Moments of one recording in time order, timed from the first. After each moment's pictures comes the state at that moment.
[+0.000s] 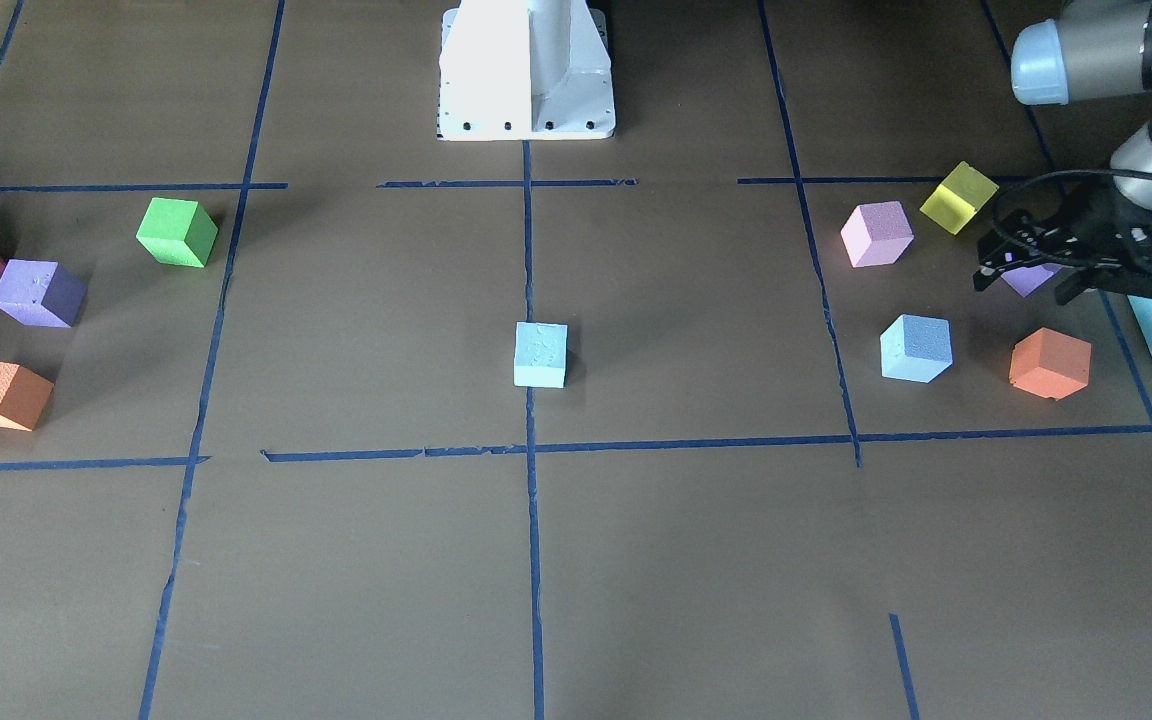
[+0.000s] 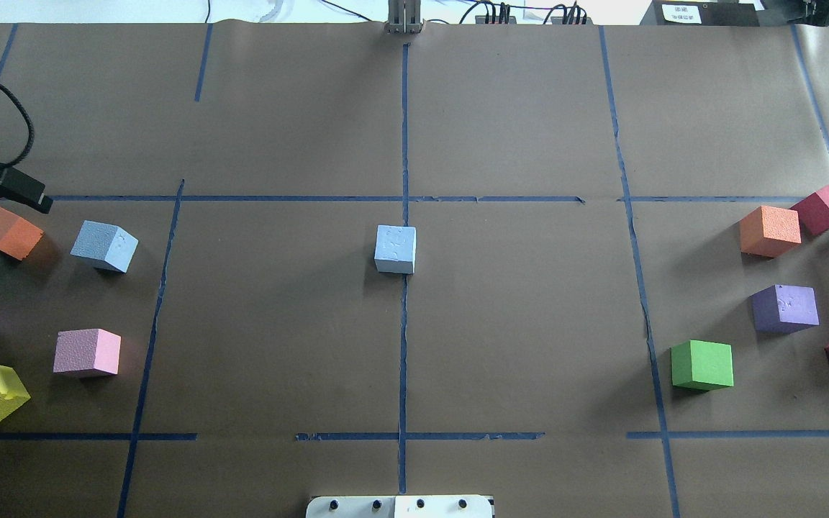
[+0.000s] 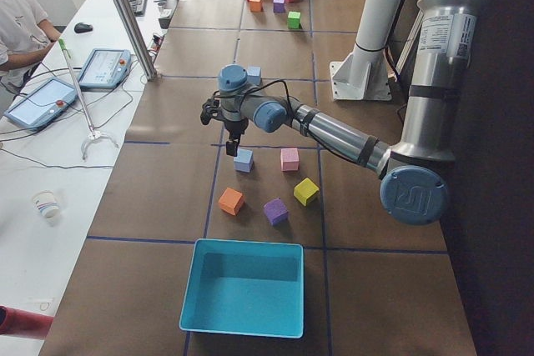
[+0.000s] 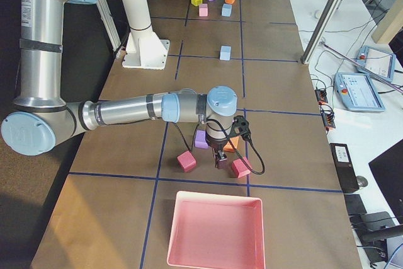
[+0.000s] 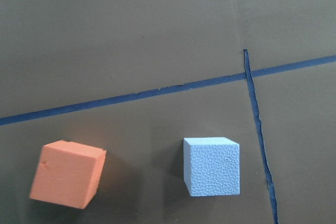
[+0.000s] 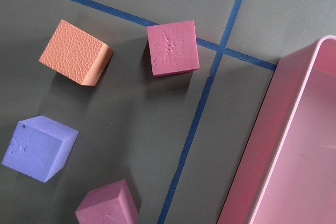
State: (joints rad) left arm -1.06 -1.66 -1.85 -1.80 -2.24 -0.58; right arm 1.54 -1.70 1.87 -1.72 2.30 -0.26
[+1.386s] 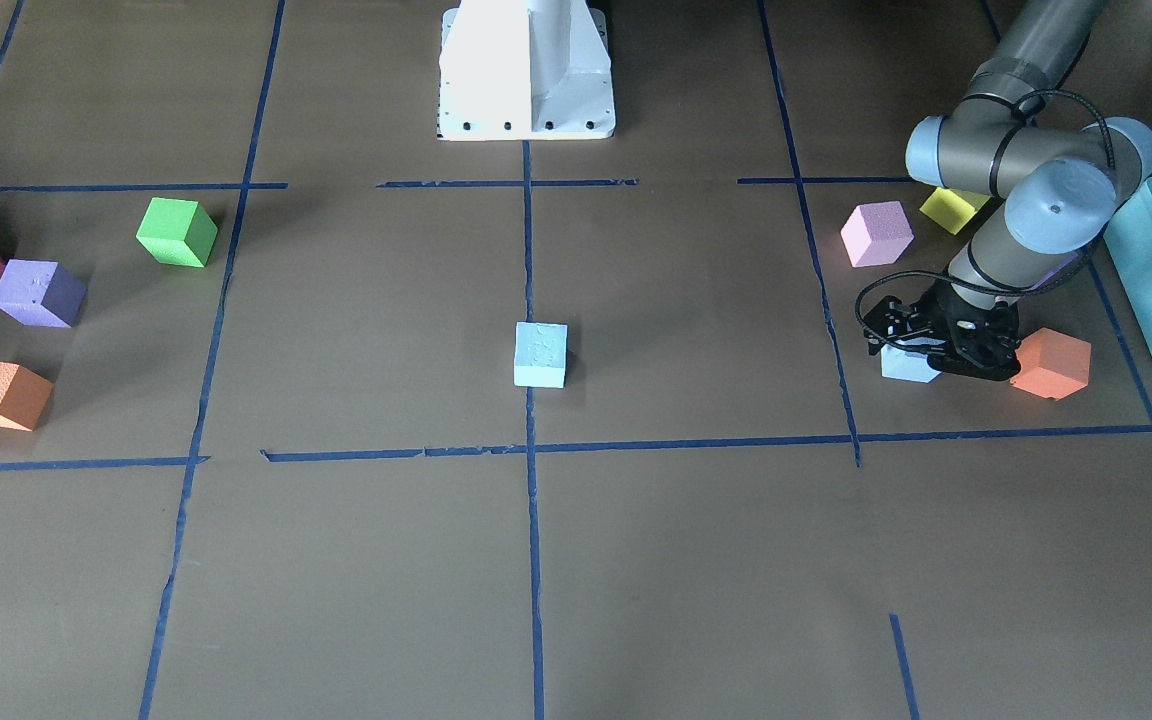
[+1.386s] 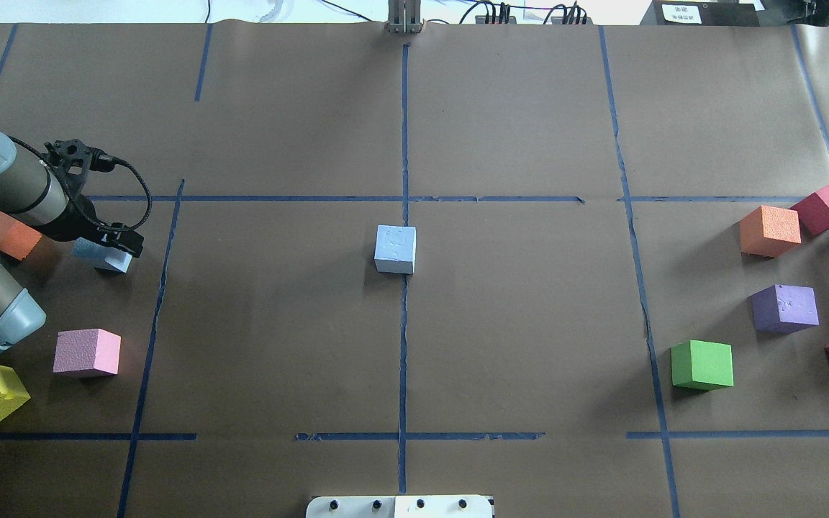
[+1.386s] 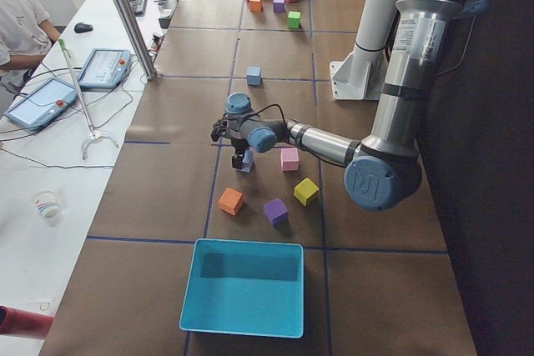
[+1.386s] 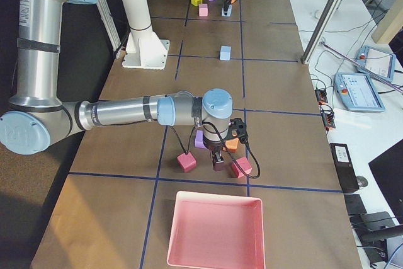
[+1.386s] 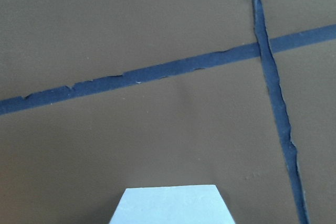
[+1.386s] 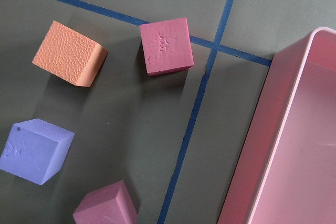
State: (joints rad) left arm -0.87 -1.76 -1.56 -2.01 -2.11 -0.68; right arm 1.54 -1.71 1.87 -1.69 2.30 -0.24
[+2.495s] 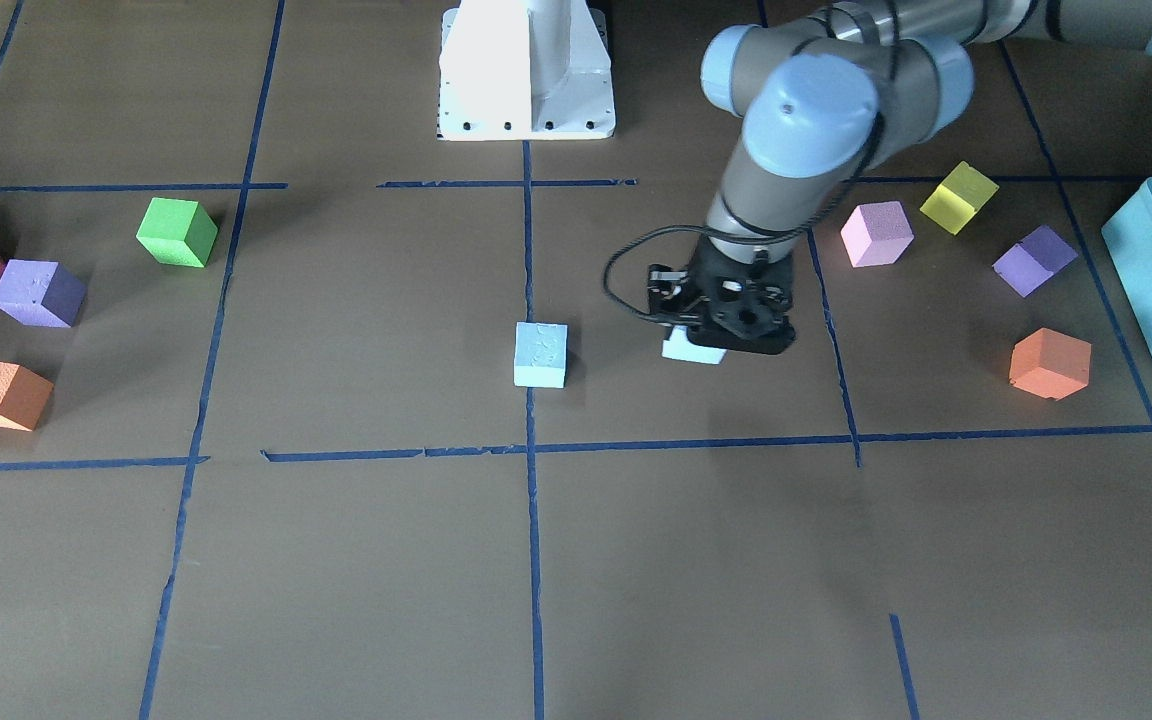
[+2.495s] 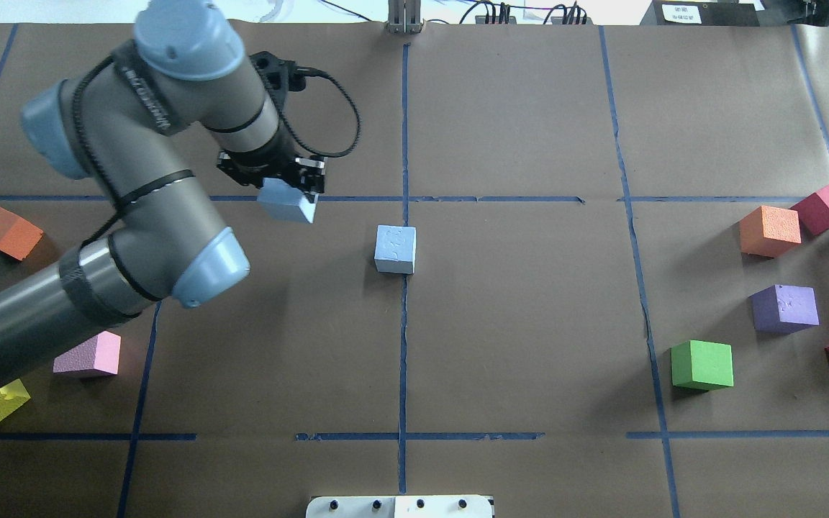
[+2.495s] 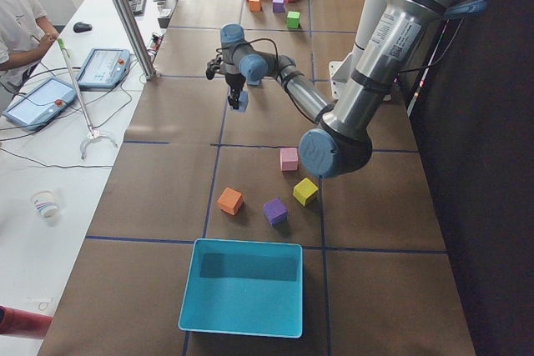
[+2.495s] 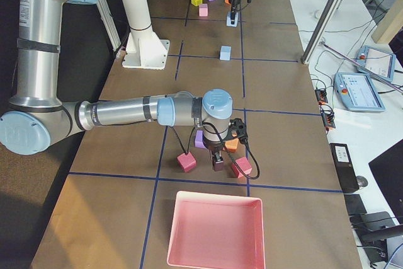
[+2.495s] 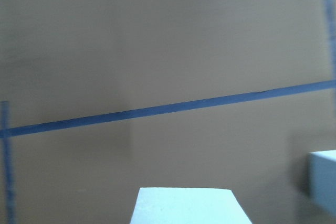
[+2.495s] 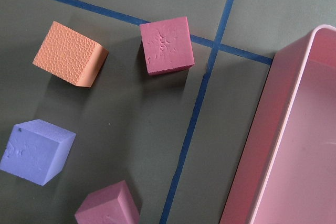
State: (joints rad) left arm -0.72 -2.35 -1.62 -1.51 -2.04 -0.95; right arm 1.54 -1.71 1.87 -1.69 2.30 -0.23
